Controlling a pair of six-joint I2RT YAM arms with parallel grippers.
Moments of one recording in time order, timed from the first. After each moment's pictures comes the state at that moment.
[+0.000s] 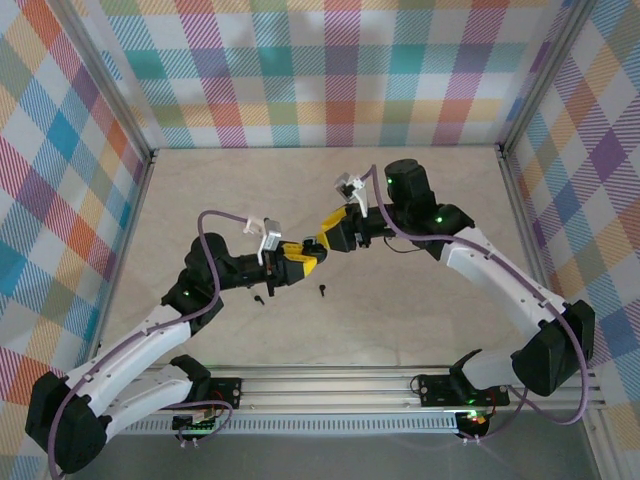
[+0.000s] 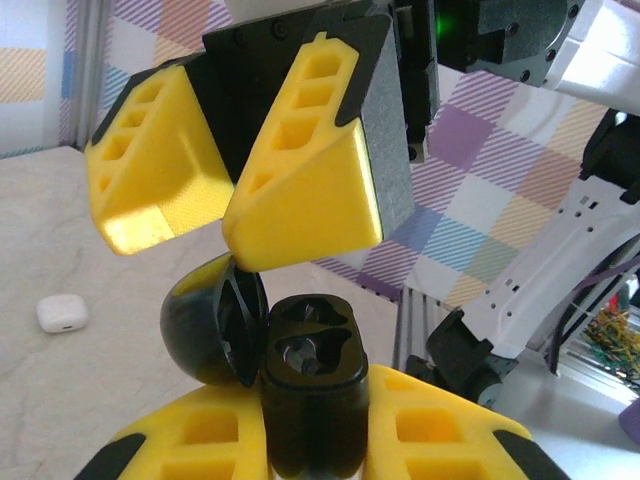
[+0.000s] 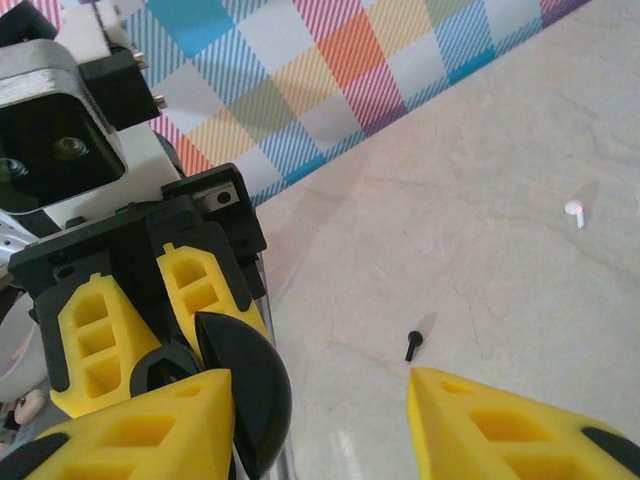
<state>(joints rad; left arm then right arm) -0.60 0.91 0.61 0.27 0.72 -0.32 0.59 1.36 1.27 -0.45 -0.85 0.09</state>
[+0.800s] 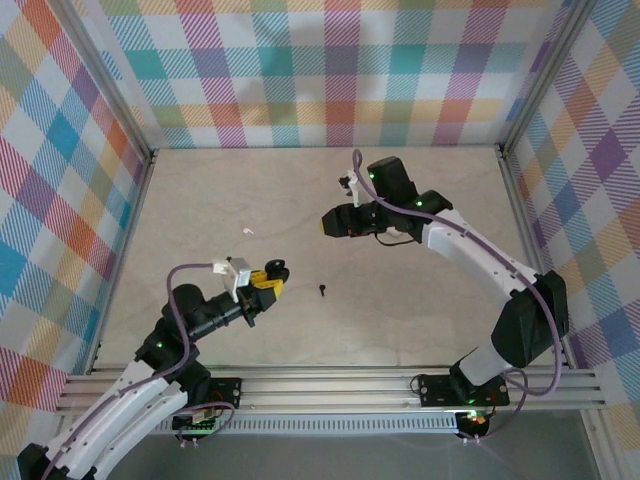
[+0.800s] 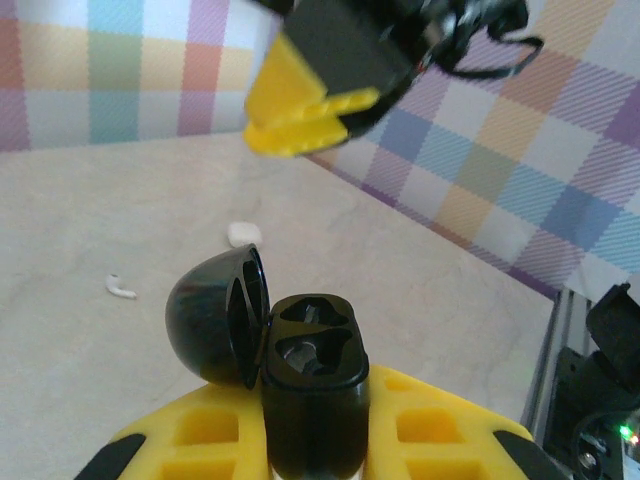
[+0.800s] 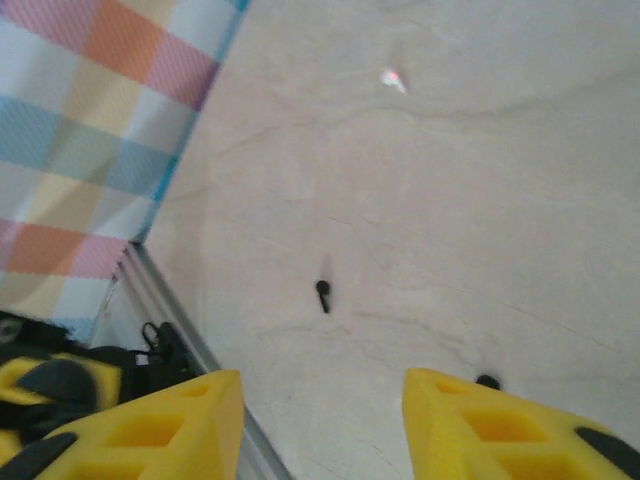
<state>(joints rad) -0.60 0.38 0.31 -0.01 0.34 -0.25 0.58 1.54 1.37 -0.62 -0.57 0.40</state>
